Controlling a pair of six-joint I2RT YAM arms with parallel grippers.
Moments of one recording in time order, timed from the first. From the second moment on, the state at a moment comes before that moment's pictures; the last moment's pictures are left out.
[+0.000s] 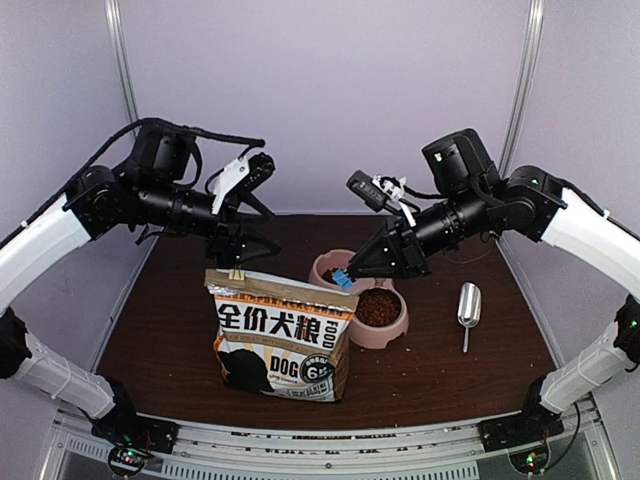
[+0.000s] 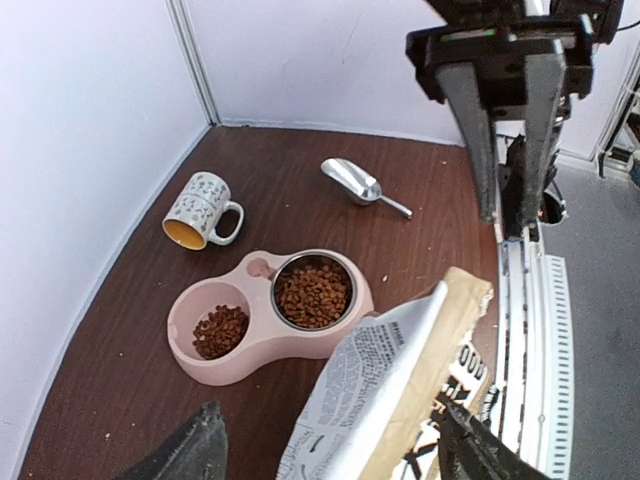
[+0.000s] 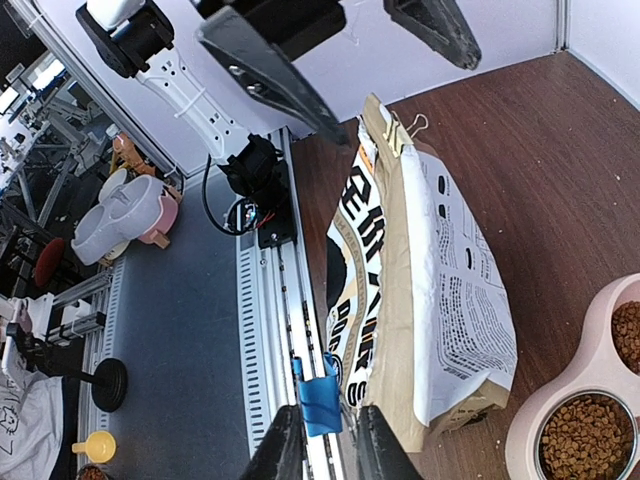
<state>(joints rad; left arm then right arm) -0.83 1.28 1.48 -0.72 0.39 0.31 0.91 1.40 1.55 -0.78 -0.61 0.01</state>
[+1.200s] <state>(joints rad) -0.79 1.55 1.54 -0.94 0.60 0.57 0.90 1.68 1.89 -1.15 -0.44 -0.02</state>
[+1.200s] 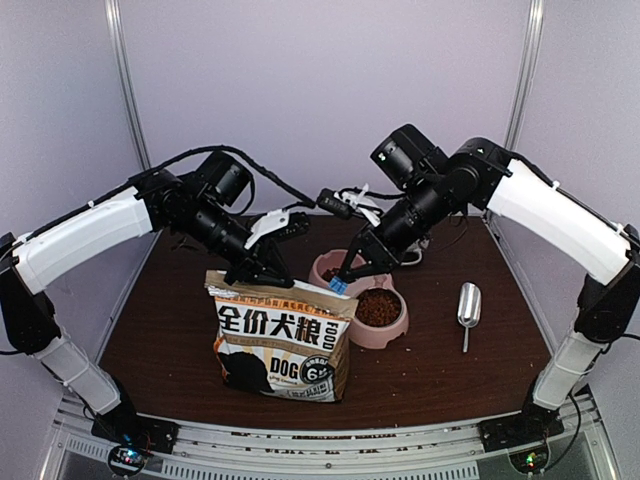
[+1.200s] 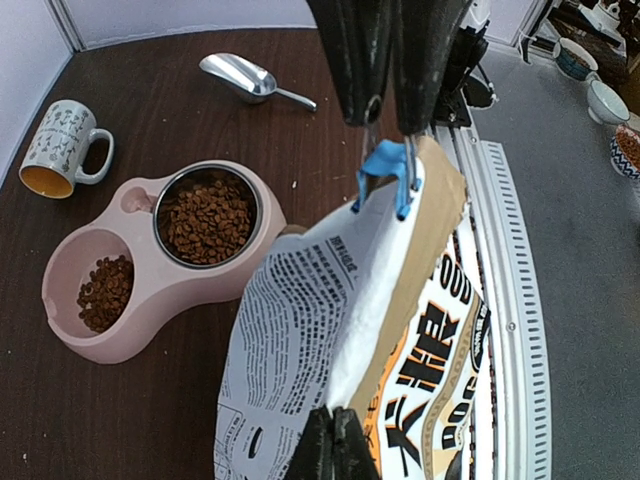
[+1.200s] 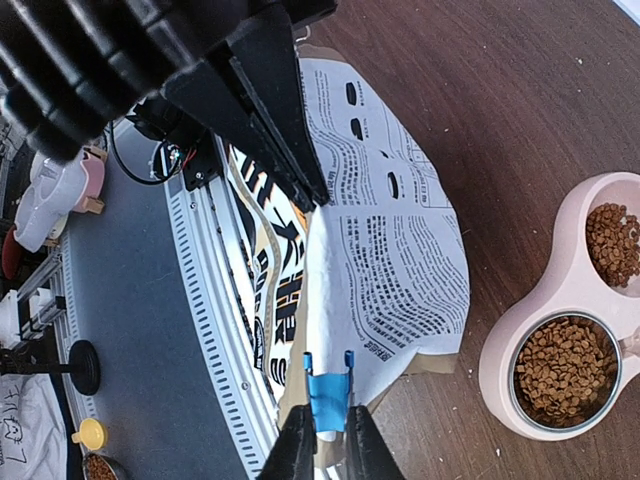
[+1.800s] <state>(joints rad) -0.79 1.54 1.54 -0.95 0.61 0.57 0.93 1.80 2.00 -1.25 -0.45 -0.01</state>
